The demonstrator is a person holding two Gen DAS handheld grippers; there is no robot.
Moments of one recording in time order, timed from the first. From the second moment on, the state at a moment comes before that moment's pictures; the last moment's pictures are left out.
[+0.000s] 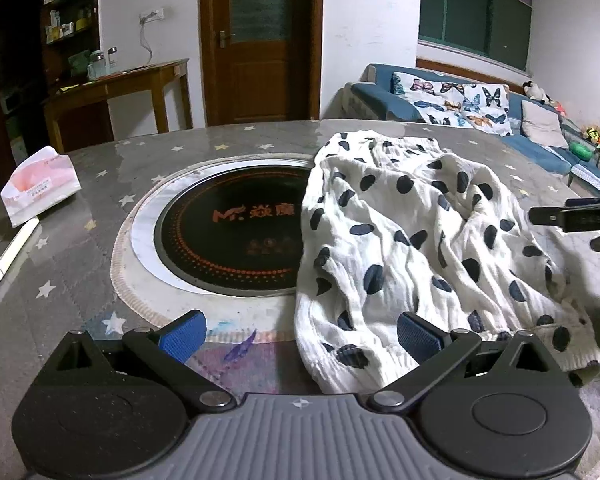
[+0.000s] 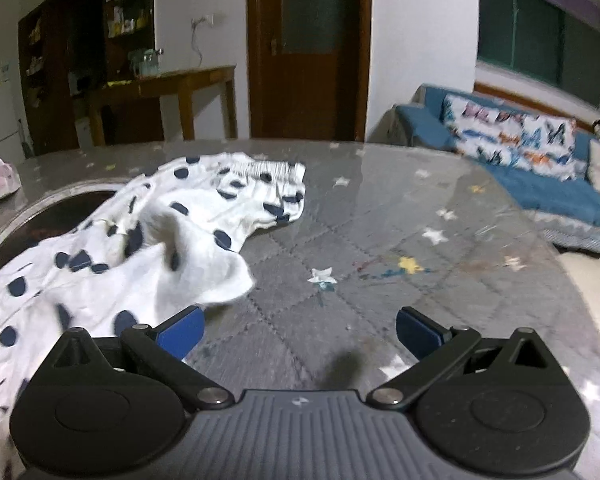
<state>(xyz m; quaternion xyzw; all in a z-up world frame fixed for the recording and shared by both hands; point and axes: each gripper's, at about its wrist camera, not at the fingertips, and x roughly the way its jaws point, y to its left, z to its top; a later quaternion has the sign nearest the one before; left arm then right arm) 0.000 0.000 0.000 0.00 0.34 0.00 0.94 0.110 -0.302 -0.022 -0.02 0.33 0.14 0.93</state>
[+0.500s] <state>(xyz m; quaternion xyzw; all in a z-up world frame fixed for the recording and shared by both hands) -0.022 -0.011 0.008 0.00 0.34 -0.02 0.94 0.037 -0.282 -0.021 0.05 0.23 0.15 0.96</state>
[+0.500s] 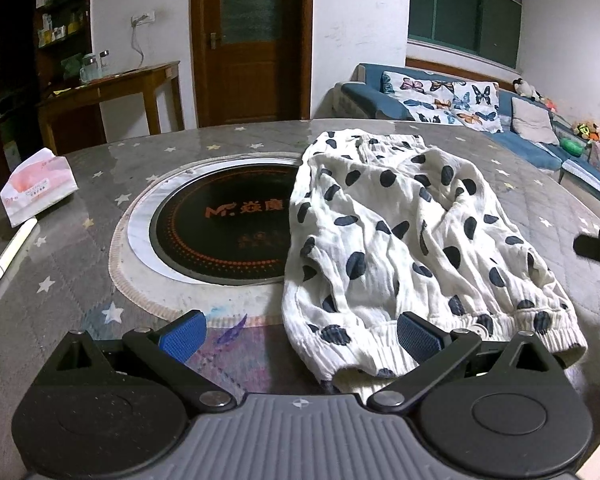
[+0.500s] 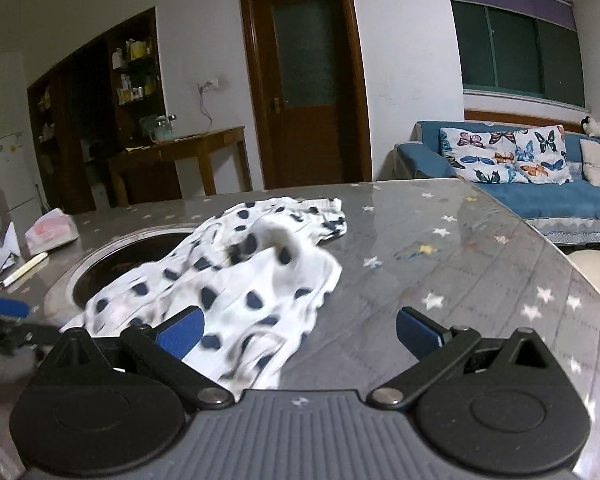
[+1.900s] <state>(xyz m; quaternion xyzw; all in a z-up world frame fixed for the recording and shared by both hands) -0.064 -0.043 -0.003 0.02 0.34 -0.03 0.94 -0.062 -0.200 -0.028 0.01 0.32 0.11 0.94</state>
